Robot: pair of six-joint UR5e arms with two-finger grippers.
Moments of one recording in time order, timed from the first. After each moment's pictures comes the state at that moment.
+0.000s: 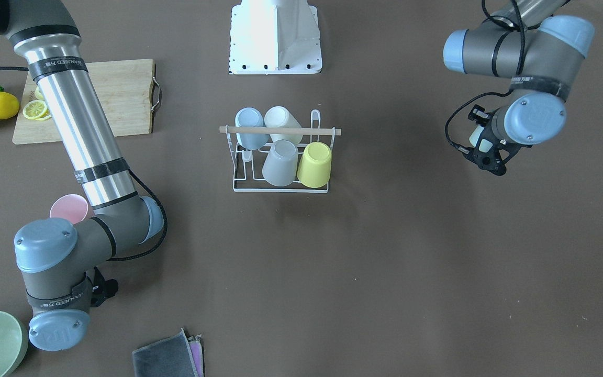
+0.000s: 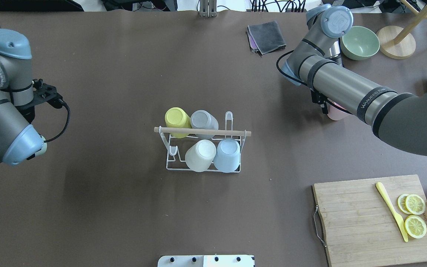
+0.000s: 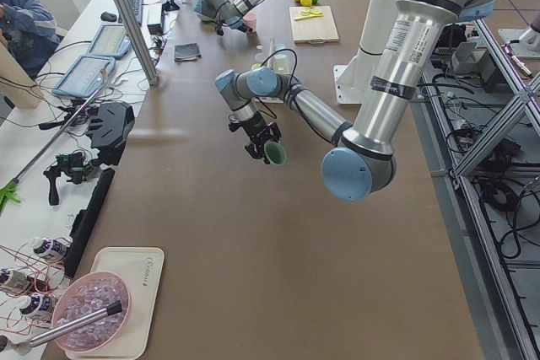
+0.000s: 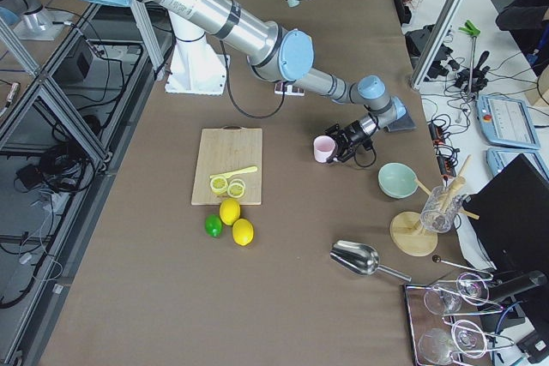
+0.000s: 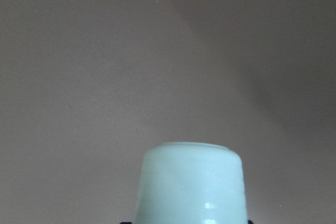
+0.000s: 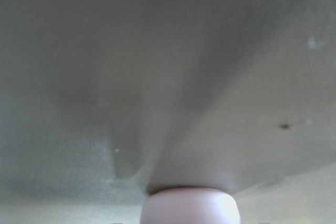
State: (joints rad) left arm -0.89 -1.88 -1.84 -0.95 -2.21 0.14; right arm 0.94 -0.36 0.15 -2.06 2.23 -0.32
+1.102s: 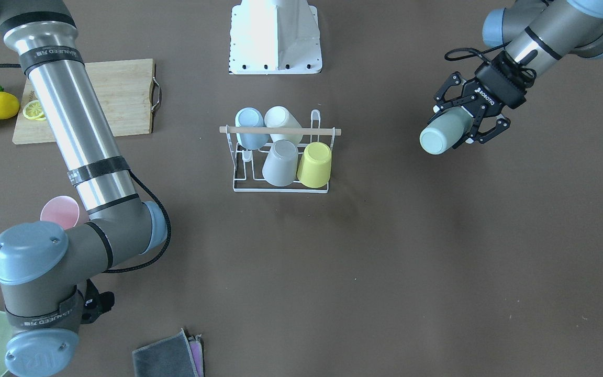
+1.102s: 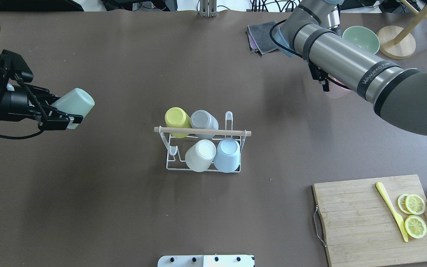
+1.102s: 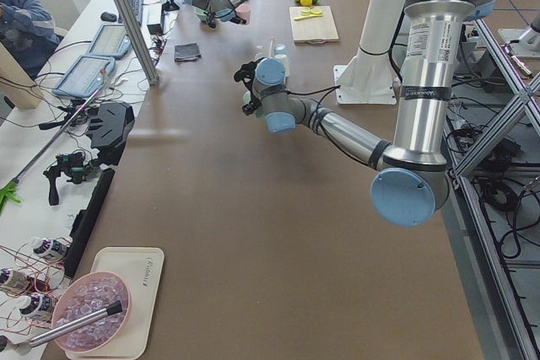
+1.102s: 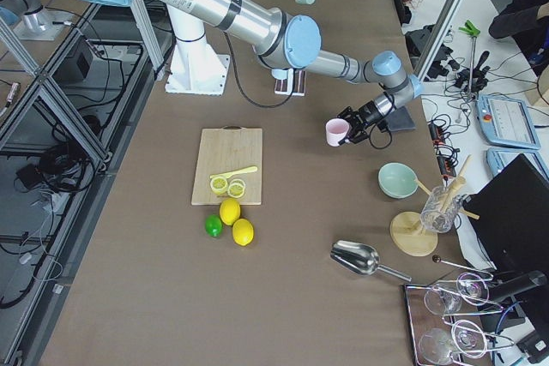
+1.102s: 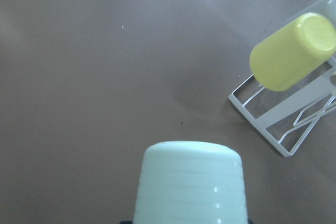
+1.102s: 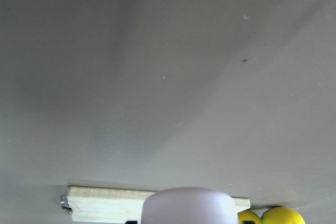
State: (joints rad) left arm -0.88 -1.62 -1.91 -2.56 -2.12 -0.50; right arm 1.01 -0.29 0.25 -2.21 2.20 -0.37
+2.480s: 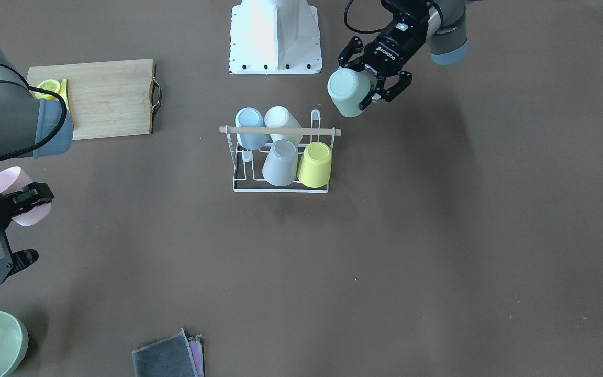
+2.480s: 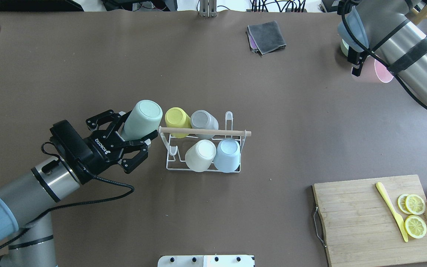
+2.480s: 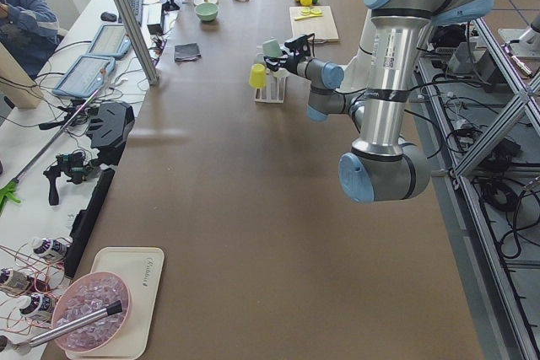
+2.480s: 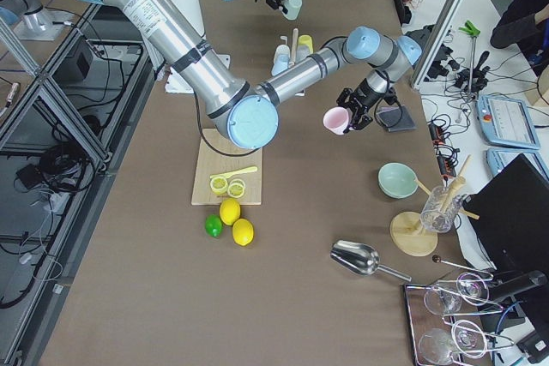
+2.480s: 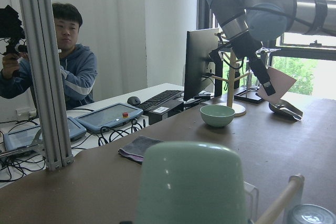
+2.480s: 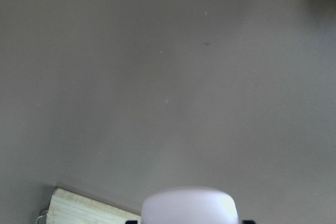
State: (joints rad) left arm -0.26 -1.76 -1.88 -3.02 -1.05 -0.30; right arm 1.14 -0.83 1.36 -2.27 2.29 -0.30
